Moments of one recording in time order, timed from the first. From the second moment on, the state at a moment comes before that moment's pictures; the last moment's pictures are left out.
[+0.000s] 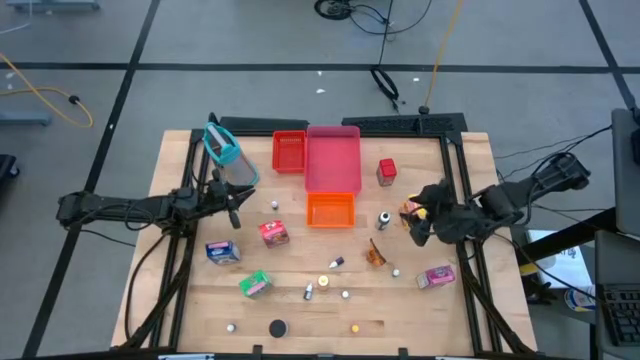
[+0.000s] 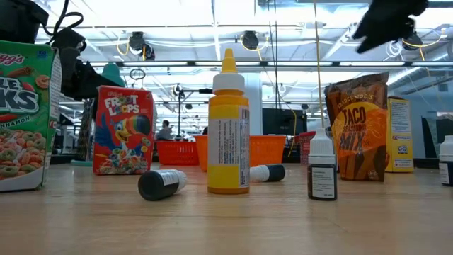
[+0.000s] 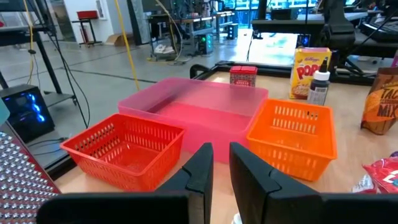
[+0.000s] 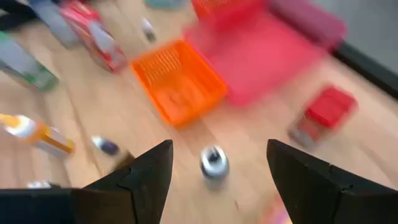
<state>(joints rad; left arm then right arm) 0.03 0.32 0.01 0.20 -0.41 -0.01 0.44 0.93 0.95 -1.02 0.65 0.91</state>
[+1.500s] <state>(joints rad) 0.03 0.32 0.01 0.21 -0.41 -0.01 0.24 1.04 0.76 -1.13 0.47 1.12</state>
